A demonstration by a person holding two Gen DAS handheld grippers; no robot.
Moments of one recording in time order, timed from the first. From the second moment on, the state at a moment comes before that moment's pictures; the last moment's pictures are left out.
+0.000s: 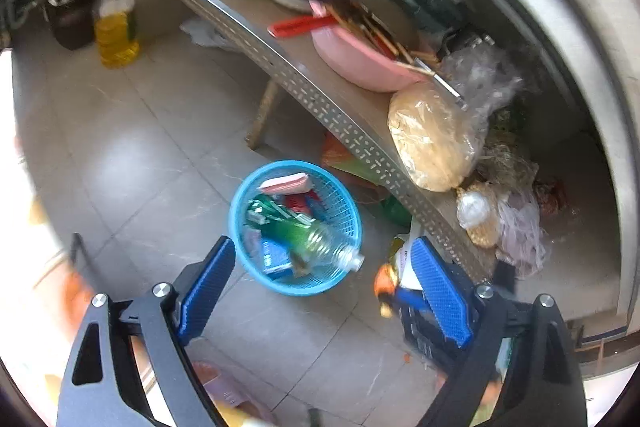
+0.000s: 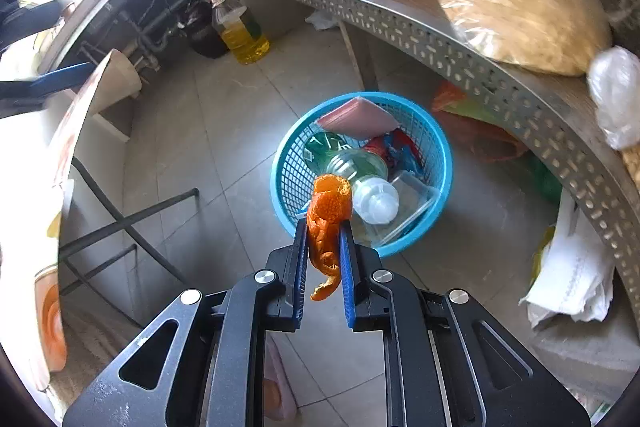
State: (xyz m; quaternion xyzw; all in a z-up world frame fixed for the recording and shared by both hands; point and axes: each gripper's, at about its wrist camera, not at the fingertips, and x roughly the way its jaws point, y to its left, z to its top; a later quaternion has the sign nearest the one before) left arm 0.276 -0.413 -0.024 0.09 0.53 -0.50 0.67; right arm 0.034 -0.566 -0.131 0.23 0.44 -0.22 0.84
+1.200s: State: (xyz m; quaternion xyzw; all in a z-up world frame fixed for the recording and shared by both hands) left arm 0.169 -0.148 0.038 -0.01 0.38 -0.38 0.85; right arm -0.005 -0.461 -0.003 0.08 0.32 -0.24 0.91
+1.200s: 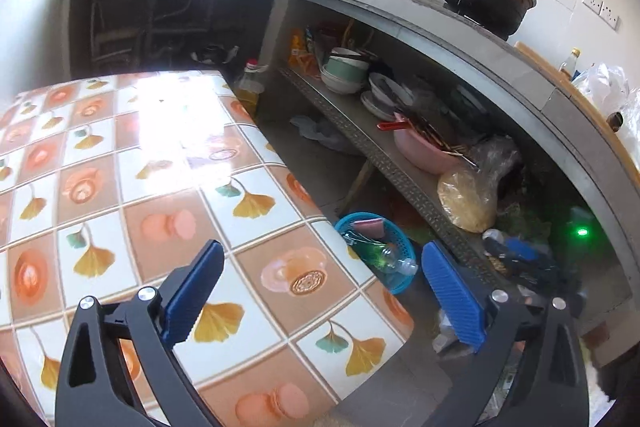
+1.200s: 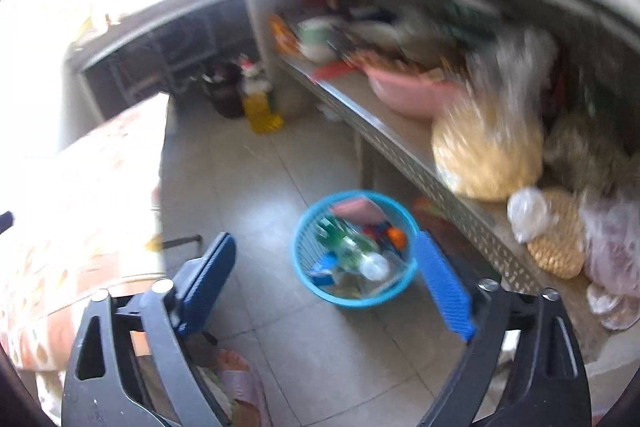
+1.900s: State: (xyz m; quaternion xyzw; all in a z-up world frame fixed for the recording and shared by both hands) left arm 0.058 -0.081 0.034 0.07 0.35 -0.15 0.92; right arm -0.046 -0.295 0.021 0.02 0.30 -0.15 0.94
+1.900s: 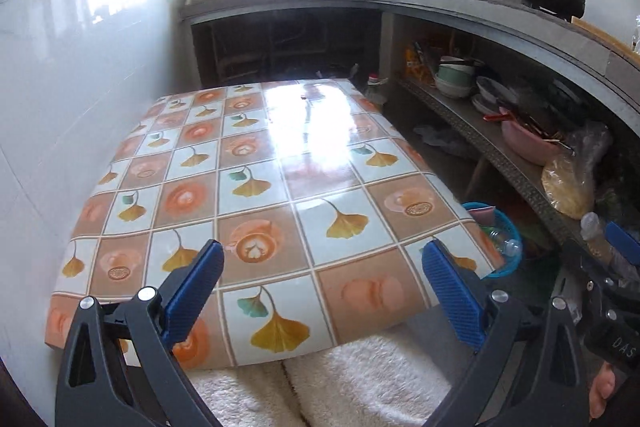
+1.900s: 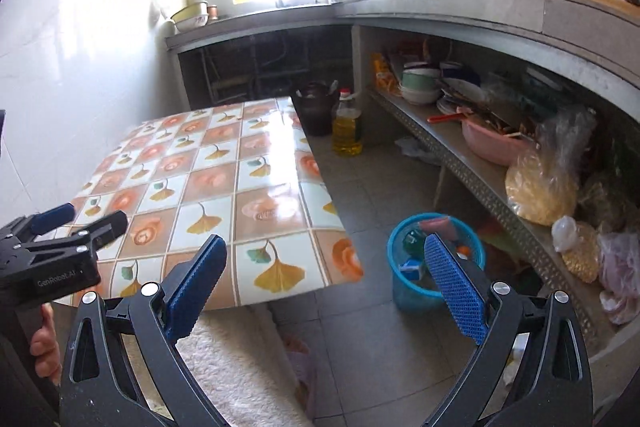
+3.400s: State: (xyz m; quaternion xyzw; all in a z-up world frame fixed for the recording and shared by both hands) left arm 0.035 -0.066 0.007 0.11 0.41 -0.08 0.90; right arm -0.080 -0.305 -0.014 0.00 0.38 -0.24 0.89
